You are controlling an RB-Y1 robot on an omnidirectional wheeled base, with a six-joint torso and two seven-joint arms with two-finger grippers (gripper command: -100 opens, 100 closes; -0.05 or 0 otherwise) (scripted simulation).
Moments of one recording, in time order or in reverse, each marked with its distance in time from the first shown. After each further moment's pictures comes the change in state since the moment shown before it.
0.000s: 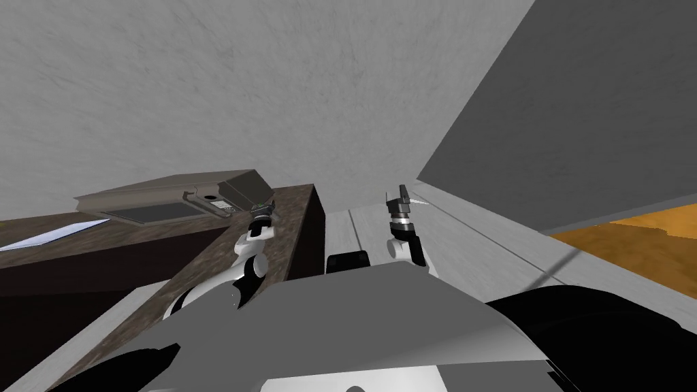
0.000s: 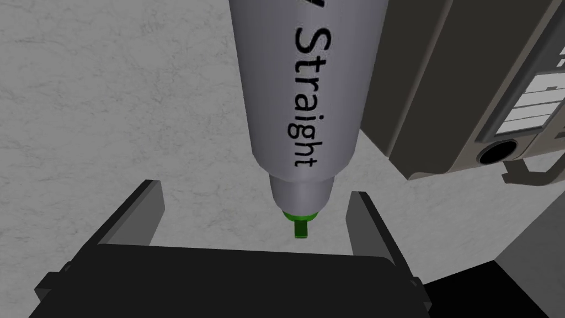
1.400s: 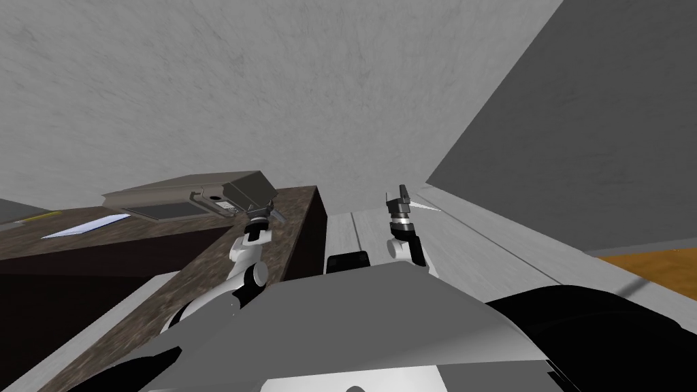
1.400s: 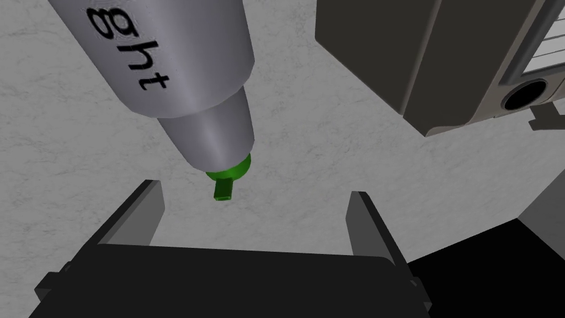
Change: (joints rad) left arm 0.093 -0.044 0.049 -0.170 -0.164 -0.024 0.067; right arm 0.001 0.000 0.000 0.000 0.000 0.000 0.000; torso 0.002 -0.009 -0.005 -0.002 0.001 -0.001
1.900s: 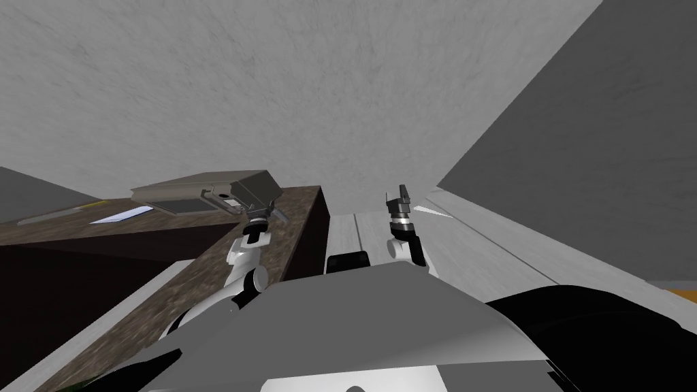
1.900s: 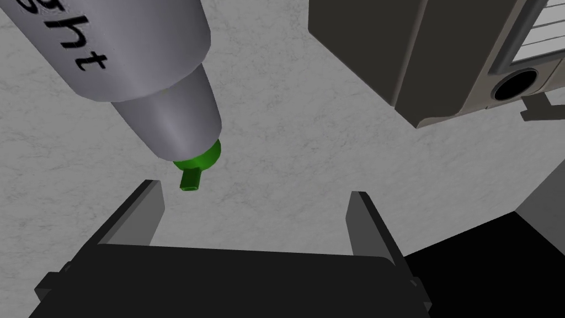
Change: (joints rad) left arm 0.049 -0.020 0.008 -0.087 -0.113 -0.021 0.131; right arm 0.000 0.000 0.000 0.000 0.000 0.000 0.000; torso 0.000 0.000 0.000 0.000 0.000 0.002
